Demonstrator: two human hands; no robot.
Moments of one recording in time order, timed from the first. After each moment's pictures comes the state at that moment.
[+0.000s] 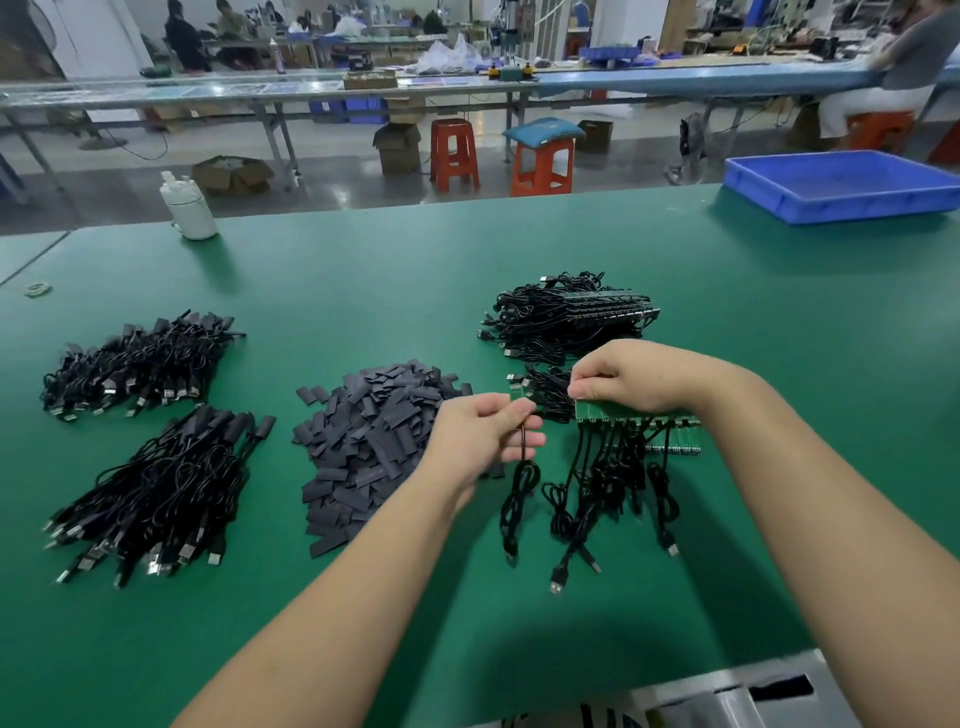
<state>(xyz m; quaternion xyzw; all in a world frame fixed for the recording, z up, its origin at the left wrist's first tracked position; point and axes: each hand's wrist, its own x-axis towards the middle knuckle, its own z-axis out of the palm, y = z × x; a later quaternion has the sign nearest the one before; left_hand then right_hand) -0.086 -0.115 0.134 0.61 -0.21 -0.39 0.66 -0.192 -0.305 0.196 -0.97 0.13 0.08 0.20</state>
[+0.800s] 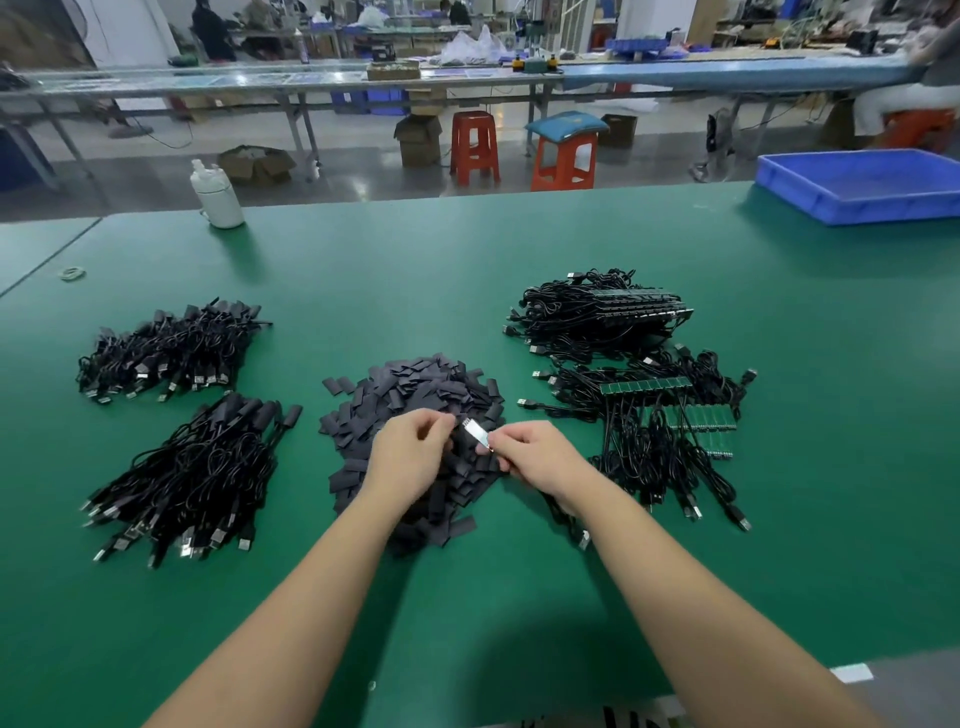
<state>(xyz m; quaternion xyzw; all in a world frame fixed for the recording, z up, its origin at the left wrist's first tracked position) -0.013 -0.052 0.088 0.85 -0.27 -0.12 0.44 -0.131 -0.188 0.088 -0.77 0.27 -0.06 0.58</state>
